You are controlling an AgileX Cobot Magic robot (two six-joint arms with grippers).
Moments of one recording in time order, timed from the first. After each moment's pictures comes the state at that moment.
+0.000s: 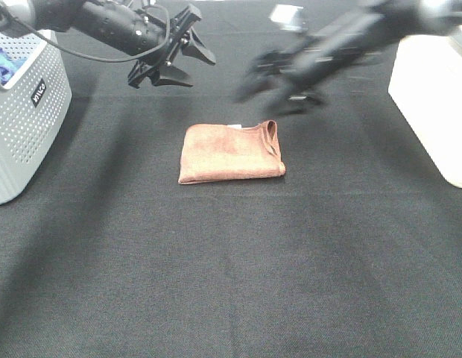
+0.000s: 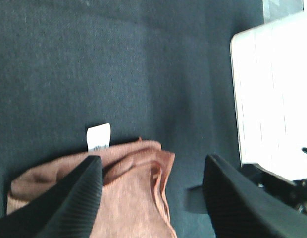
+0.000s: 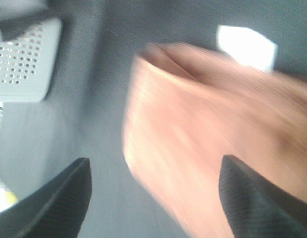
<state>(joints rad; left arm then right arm) -0.22 2.53 -2.28 -0.89 0.89 0.04 0.21 2.37 -1.92 0.95 0.99 -0.50</state>
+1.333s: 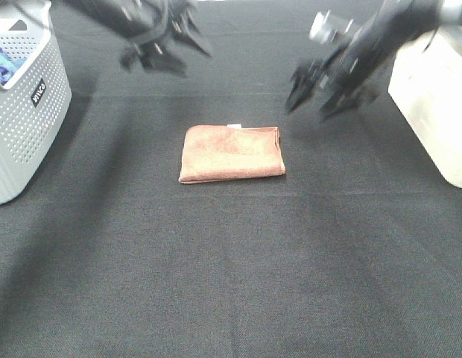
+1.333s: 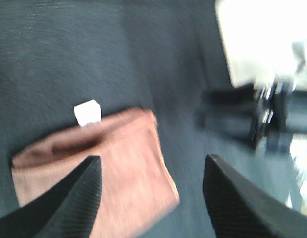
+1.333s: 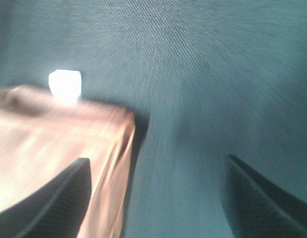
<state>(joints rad) -0.21 2.44 -2.33 -0.81 1.10 0.14 0.12 2.31 -1.92 0.50 0.90 -0.21</state>
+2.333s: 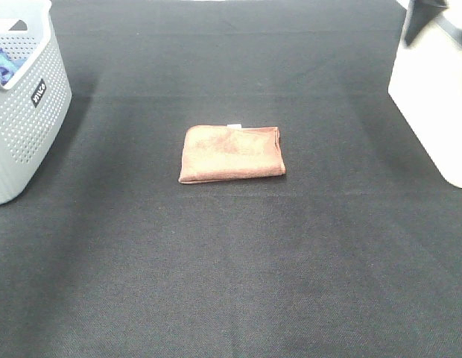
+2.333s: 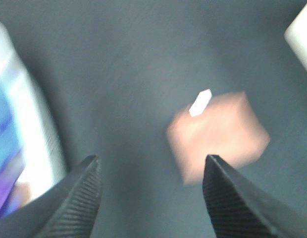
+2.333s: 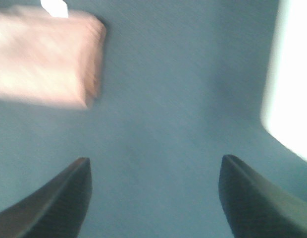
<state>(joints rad) -0.20 1.66 -1.94 -0.14 1.21 0.03 0.13 1.64 -1.60 0.09 1.21 0.00</state>
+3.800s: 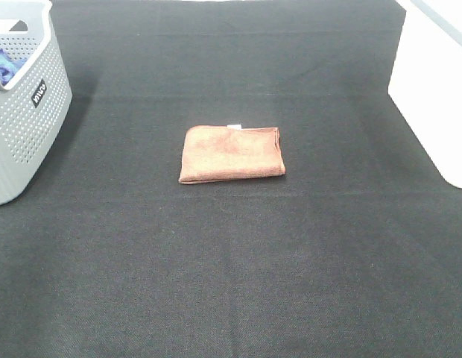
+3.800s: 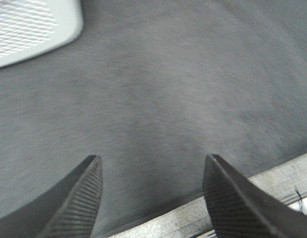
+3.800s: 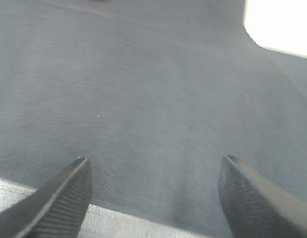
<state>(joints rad) -0.20 0.31 -0.50 -0.09 1.07 0.12 0.13 0.25 -0.52 0.13 1.09 -0.18</state>
